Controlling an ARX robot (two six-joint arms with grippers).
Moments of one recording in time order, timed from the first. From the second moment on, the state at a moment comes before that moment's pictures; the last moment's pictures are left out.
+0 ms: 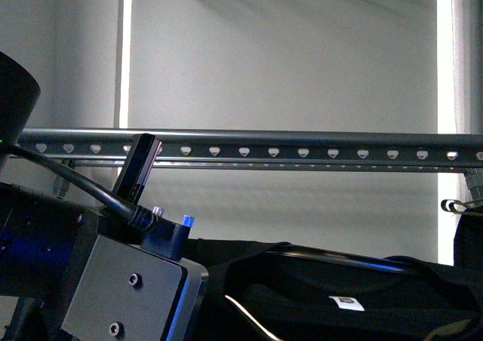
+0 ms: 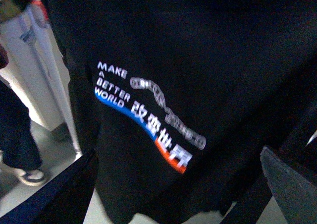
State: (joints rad) left arm -0.23 1.42 0.97 0.15 0.55 1.89; right arm -0.31 0.31 0.13 -0.11 -0.83 -0.34
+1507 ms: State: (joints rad) left arm -0.23 1.42 0.97 0.15 0.54 1.89; right arm -0.07 1.46 0.80 0.44 -0.52 -1.37
